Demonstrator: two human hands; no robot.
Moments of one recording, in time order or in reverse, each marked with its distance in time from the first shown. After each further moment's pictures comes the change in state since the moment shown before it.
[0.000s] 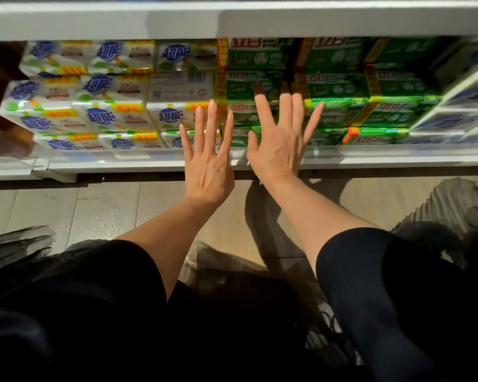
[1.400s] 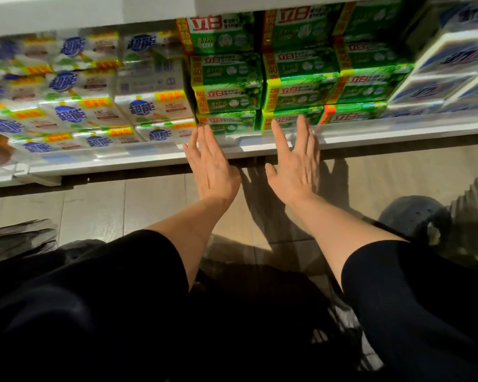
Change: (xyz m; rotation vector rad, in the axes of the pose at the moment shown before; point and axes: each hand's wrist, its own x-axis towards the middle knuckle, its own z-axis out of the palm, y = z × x) left_hand -0.012 0.056 0.007 -0.284 -0.196 -0.310; right_hand -0.055 0.071 -0.017 0.028 -0.484 0.109
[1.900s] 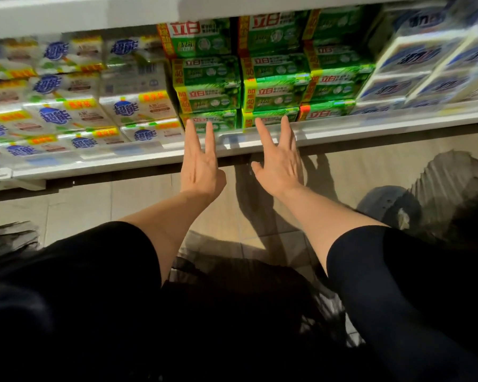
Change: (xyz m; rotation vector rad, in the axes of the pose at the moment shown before) left_hand -0.002 0.005 -0.019 0.112 -0.210 0.116; right_hand -0.006 0.004 -0.018 0.137 -0.089 0.041
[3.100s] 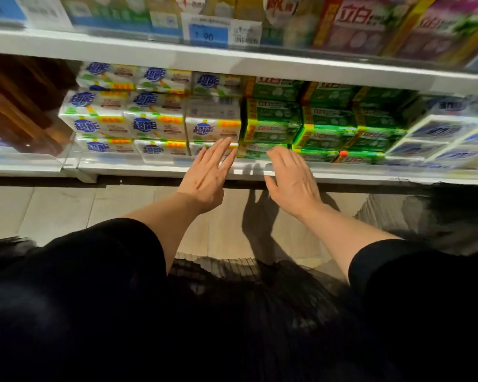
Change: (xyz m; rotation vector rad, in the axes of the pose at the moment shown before) left_hand -0.015 -0.091 -0.077 0.159 -0.059 0.293; right_hand -0.006 -0.079 -0.026 -0.216 0.085 -0.417
